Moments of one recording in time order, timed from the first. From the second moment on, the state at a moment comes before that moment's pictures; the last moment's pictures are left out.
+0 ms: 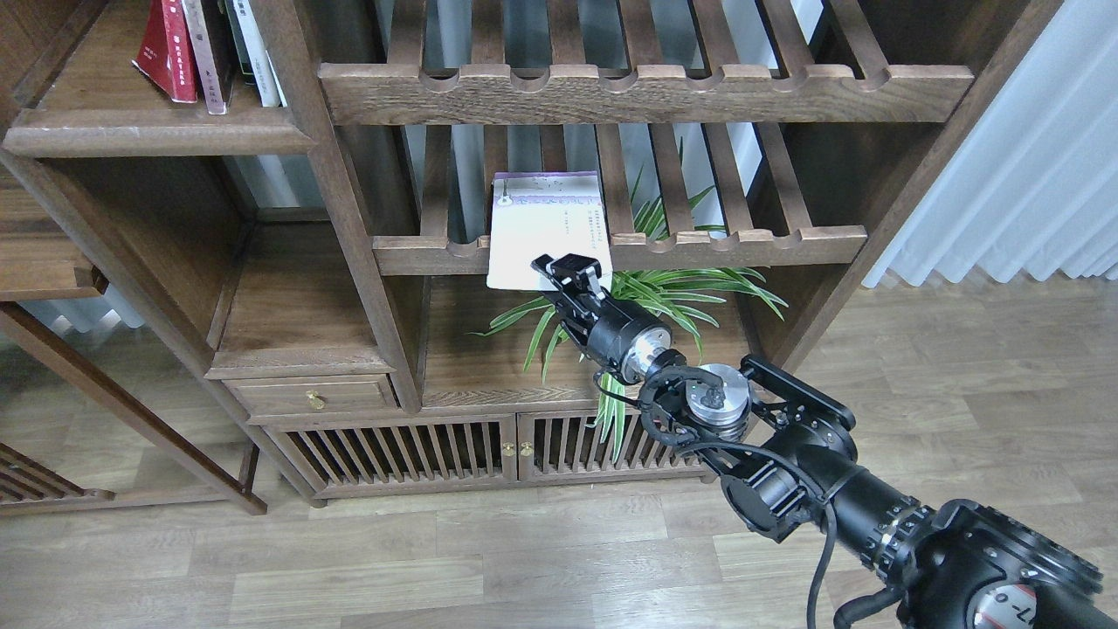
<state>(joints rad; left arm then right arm) 0.11 0.44 -1.86 -1.17 -0.05 -0.49 0.21 0.60 0.02 0.67 0.85 0.64 0.15 -0.01</state>
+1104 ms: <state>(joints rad) 0.04 0.60 -0.78 -1.24 -0.65 -0.49 0.20 -0.14 -0.01 0.80 1.27 0.15 0.58 -0.44</state>
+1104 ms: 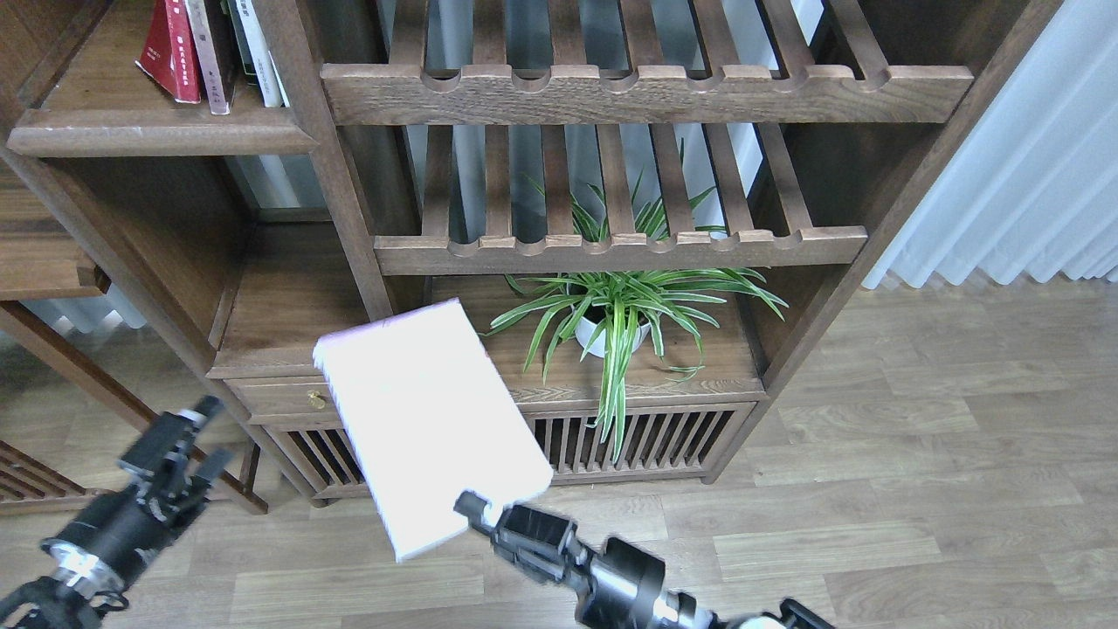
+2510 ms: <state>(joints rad) 0.00 0.53 -0.53 -1.31 -0.62 -0.49 0.19 -0.18 0.01 0.78 1.17 0.06 0.58 -0.45</state>
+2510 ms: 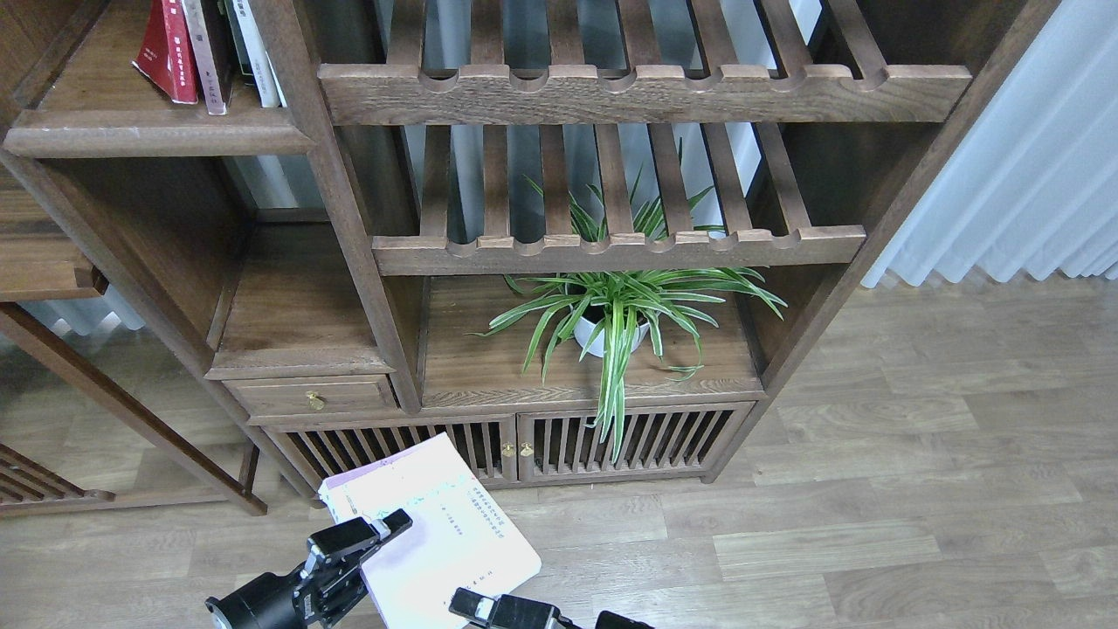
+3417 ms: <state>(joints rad) -0.08 0.99 -1.02 -1.29 -0.46 -0.49 0.21 -0.16 0.01 0.76 1.15 -0.05 0.58 -0.44</state>
